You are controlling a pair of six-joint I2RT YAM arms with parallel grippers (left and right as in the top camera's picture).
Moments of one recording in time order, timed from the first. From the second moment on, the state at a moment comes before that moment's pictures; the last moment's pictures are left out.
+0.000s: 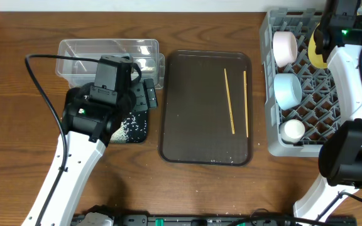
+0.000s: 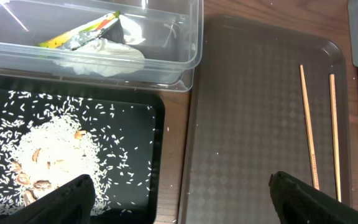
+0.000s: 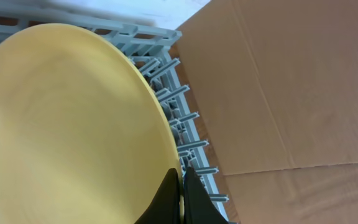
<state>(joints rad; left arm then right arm) -0.28 1.27 1.23 -0.86 -0.04 -0.40 -0.09 1.96 1.77 -0.52 0.79 -0.30</state>
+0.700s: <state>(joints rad) -0.28 1.27 1.23 -0.86 -0.04 -0.40 -0.09 1.99 1.77 -0.53 0.63 -0.25</state>
